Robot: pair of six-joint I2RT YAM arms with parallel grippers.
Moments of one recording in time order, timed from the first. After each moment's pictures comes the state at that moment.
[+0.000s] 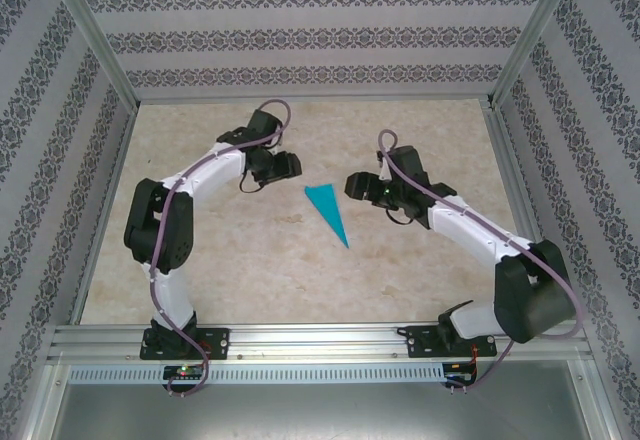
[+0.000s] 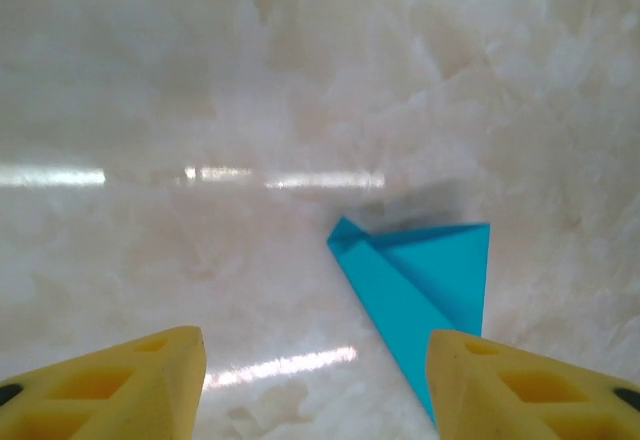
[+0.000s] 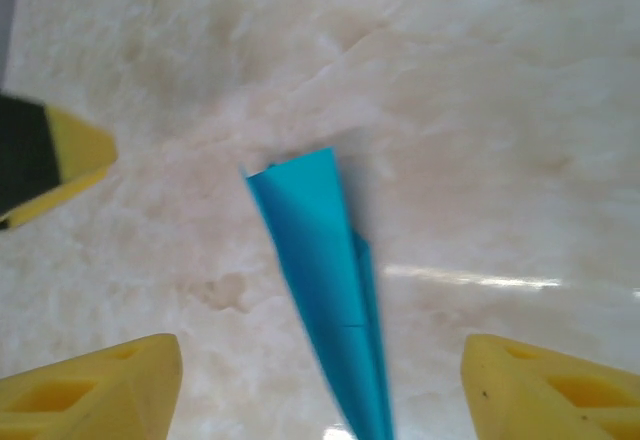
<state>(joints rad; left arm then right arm) -0.43 1.89 1.47 -0.67 0.22 -0.63 0.41 1.38 0.86 -0.26 -0.23 0.58</state>
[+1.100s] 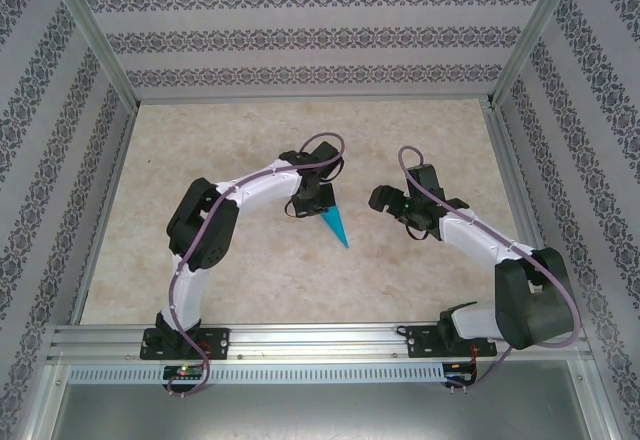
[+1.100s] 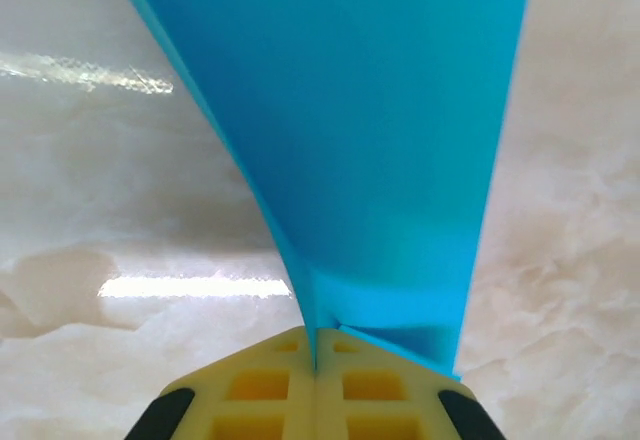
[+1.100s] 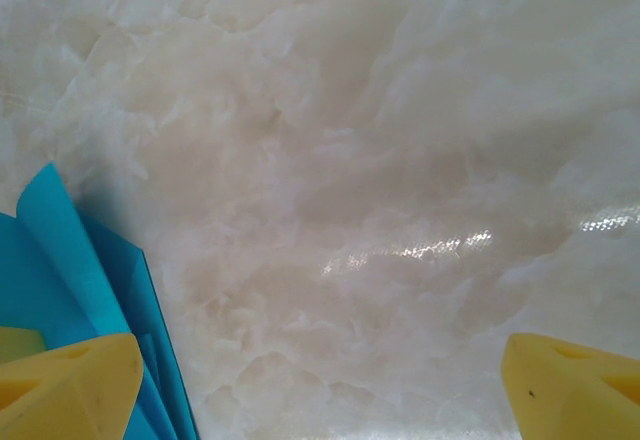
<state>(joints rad) -0.71 2.07 1.61 -0.83 0.09 -0.91 0.29 1.35 0.70 -0.28 -0.11 0.63</state>
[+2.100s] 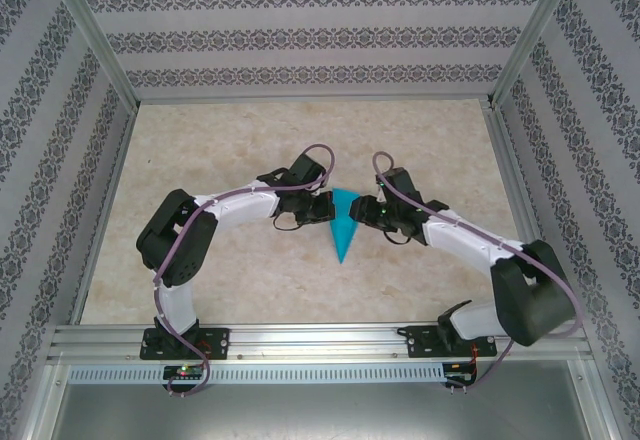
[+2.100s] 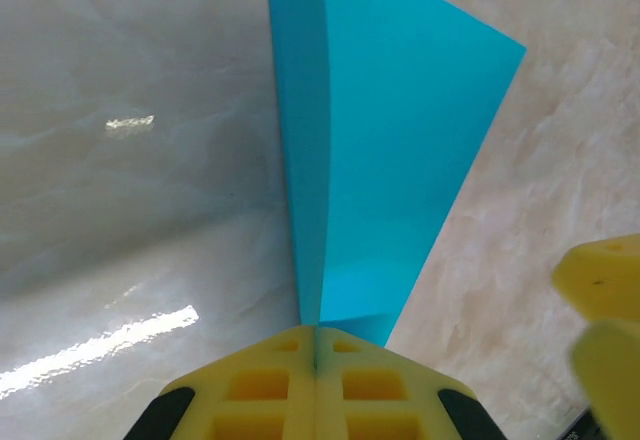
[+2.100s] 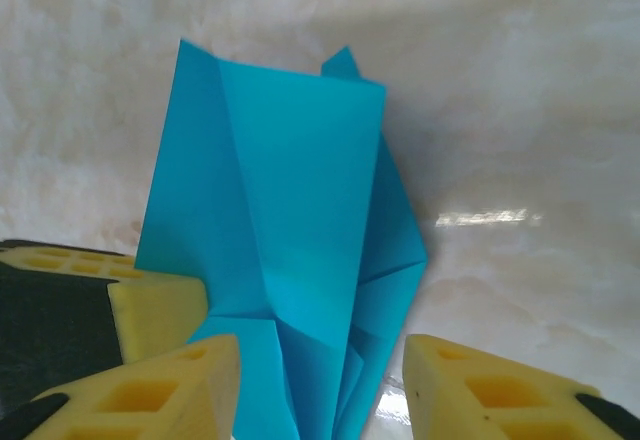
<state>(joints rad) -0.69 1.87 1.22 -0.34 0.36 -0.79 0.50 1.40 0.74 -0.23 -0.20 0.69</state>
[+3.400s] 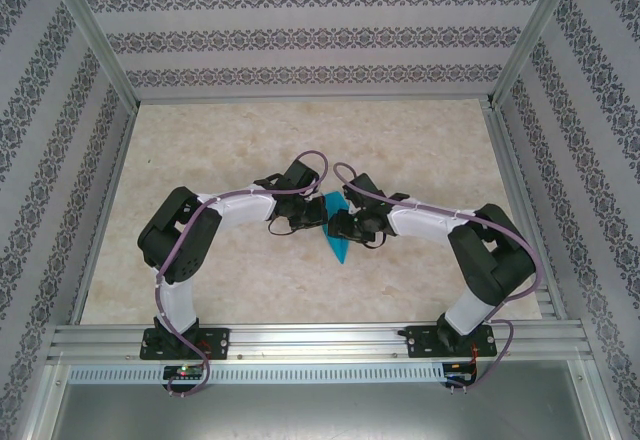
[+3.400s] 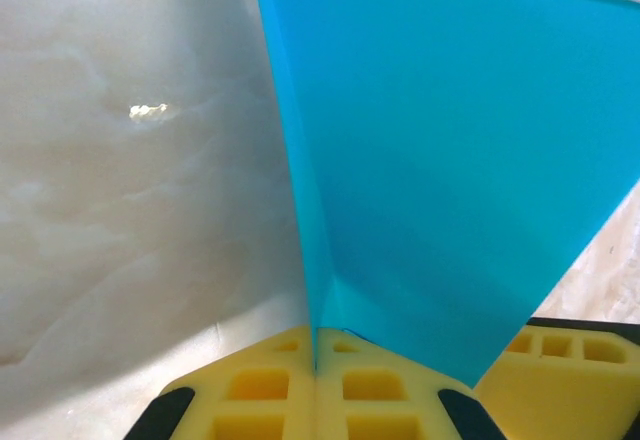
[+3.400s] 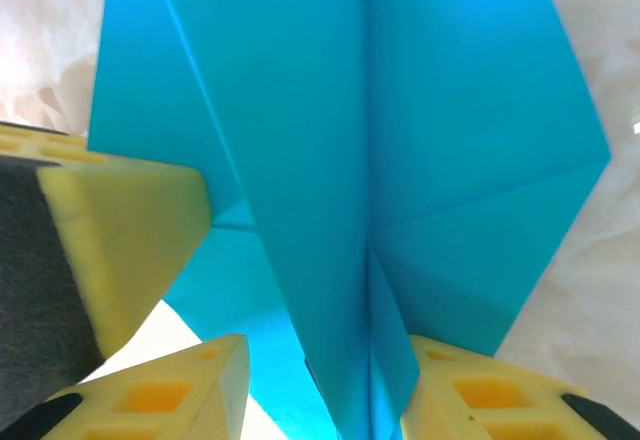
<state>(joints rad) -0.66 1.89 1.15 -0.29 0.36 -0.80 0.63 1.65 0.87 -0.34 -0.25 0.69</state>
